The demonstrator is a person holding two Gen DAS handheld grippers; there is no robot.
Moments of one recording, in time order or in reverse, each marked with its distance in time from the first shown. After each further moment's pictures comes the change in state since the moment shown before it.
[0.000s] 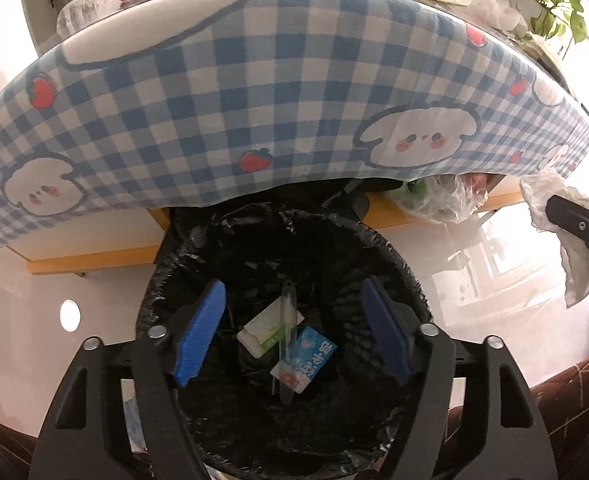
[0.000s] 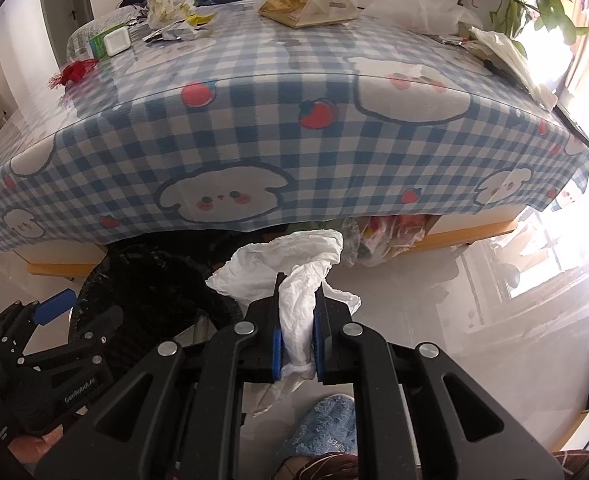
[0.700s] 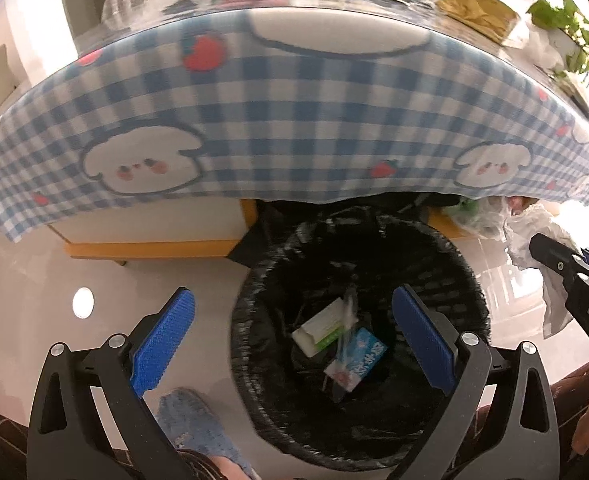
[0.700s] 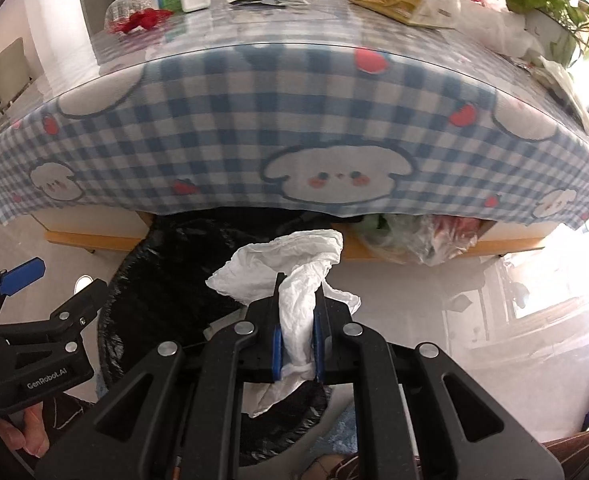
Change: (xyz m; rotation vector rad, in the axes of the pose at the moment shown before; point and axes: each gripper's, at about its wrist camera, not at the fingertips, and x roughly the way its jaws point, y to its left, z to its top) left arm -0.024 0.082 -0.013 -0.090 -0.040 0.082; right arm 0.010 0.091 -0.014 -0.107 0.018 0.056
